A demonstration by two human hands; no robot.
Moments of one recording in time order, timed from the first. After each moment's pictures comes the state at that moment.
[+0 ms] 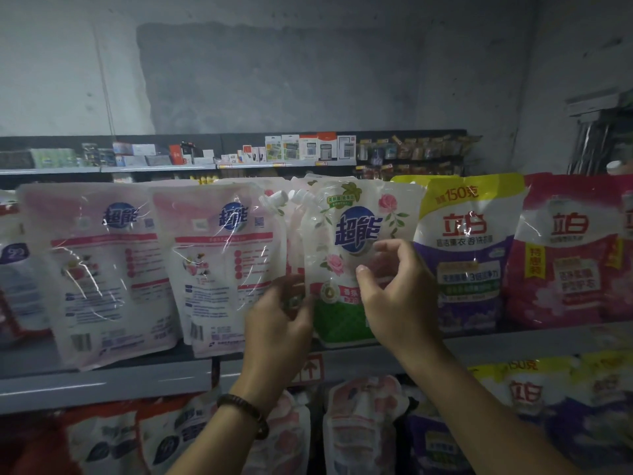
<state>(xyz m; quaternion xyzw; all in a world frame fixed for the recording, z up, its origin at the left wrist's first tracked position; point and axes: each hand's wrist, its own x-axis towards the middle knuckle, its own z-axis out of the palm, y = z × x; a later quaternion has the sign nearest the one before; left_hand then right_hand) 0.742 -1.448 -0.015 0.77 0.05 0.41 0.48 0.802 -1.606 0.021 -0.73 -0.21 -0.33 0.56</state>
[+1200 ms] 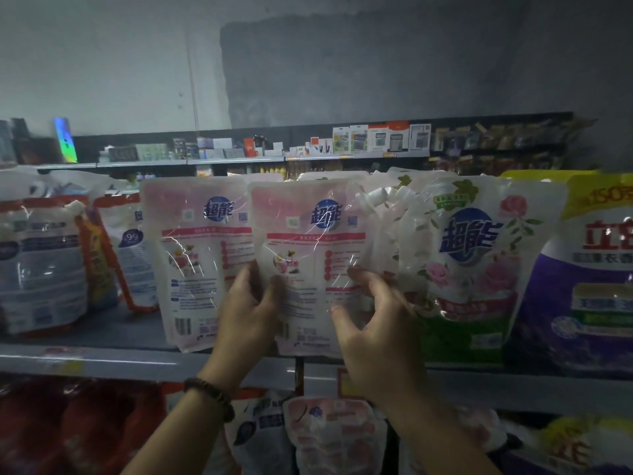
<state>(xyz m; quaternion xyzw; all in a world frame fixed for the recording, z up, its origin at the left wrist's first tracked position) 0.693 -1.304 -0.001 0.75 0.13 0.42 0.49 0.752 -1.484 -0.003 -0.73 -0.31 -0.19 0.58</state>
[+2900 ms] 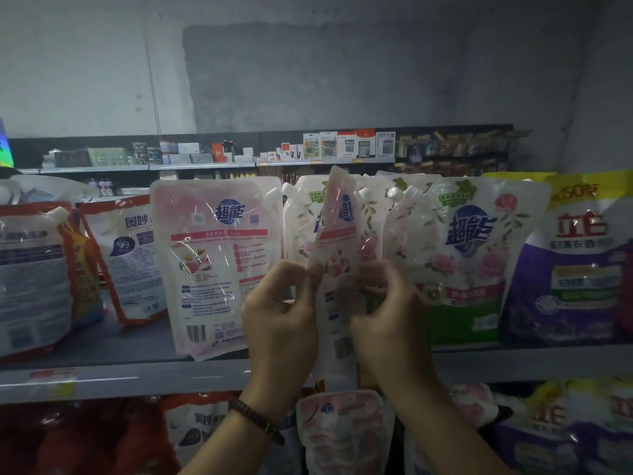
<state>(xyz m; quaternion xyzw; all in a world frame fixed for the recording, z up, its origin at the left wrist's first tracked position) 0.667 -1.338 0.009 0.67 -0.01 0.55 0.49 0.721 -1.457 0.004 -0.73 -0.25 -0.28 0.57</state>
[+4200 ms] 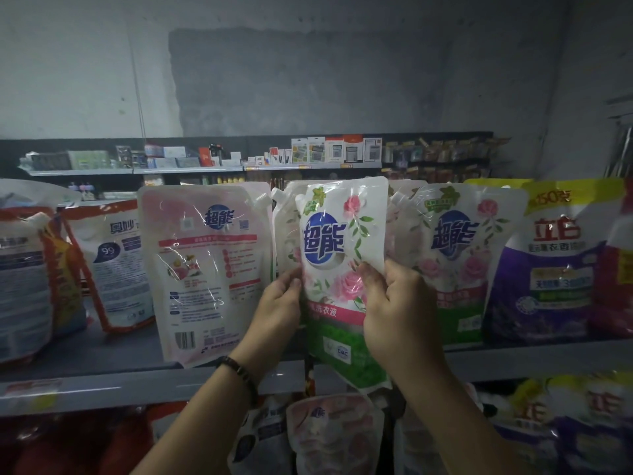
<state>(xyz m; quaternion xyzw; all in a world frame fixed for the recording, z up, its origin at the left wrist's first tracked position) 0.718 -1.302 0.008 0.66 0.07 0.22 0.72 0.717 -1.477 0.032 -0.74 -0.24 -0.28 0.56</state>
